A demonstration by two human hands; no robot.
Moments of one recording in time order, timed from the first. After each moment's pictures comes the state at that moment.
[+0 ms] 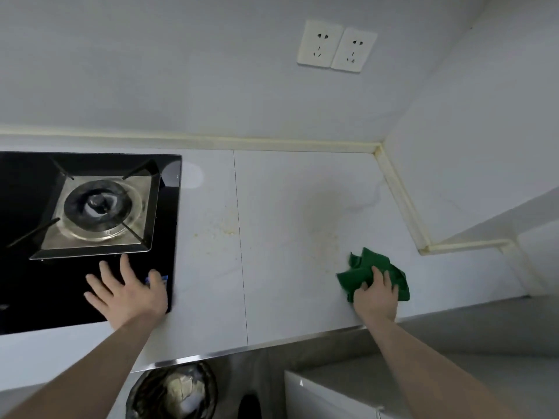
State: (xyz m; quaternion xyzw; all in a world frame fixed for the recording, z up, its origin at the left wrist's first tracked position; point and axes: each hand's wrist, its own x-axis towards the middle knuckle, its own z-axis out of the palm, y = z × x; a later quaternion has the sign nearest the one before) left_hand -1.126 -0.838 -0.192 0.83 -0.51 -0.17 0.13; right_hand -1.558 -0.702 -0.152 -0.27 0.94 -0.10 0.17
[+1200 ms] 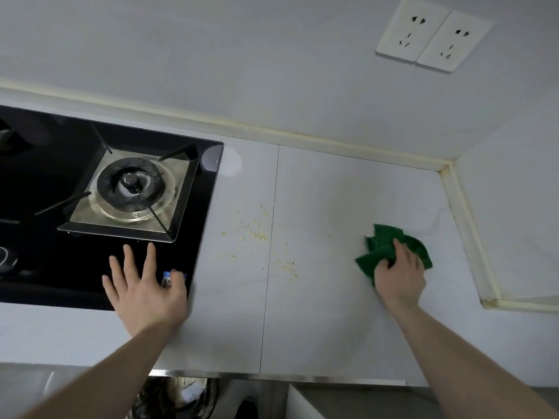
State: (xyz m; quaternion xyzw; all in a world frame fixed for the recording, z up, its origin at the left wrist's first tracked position) left_hand -1.132 -0.831 -0.206 0.84 -0.50 -0.08 0.19; right_hand -1.581 -0.830 -0.179 -0.41 0.90 -0.14 0.10
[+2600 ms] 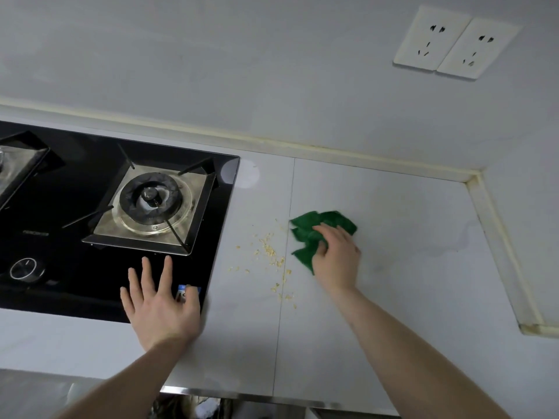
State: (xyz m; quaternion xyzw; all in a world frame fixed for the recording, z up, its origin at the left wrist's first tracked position) left_hand -1.132 -0.831 -0.202 0.84 -0.51 -0.08 0.17; right_hand -1.439 -0.908 -0.187 -0.58 0.78 -0.22 0.12
